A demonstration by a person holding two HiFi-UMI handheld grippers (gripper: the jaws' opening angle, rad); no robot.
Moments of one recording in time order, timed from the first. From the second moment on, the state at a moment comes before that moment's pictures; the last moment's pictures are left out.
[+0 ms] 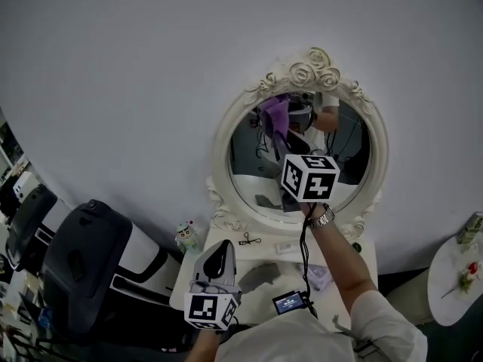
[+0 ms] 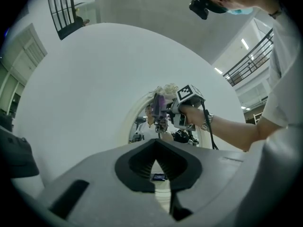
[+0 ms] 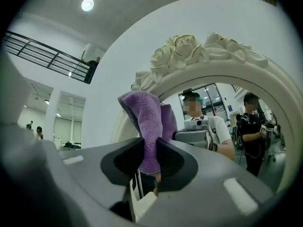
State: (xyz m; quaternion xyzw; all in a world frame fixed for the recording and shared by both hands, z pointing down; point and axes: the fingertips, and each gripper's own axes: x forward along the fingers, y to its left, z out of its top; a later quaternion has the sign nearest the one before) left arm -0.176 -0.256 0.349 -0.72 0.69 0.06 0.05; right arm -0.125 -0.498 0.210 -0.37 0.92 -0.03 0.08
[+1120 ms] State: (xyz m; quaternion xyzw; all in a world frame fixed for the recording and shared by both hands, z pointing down) left arm -0.090 -0.316 0.370 -0.83 0.56 0.04 0.02; right arm 0.065 -0.549 0.221 -0.55 0.83 -0.04 0.10
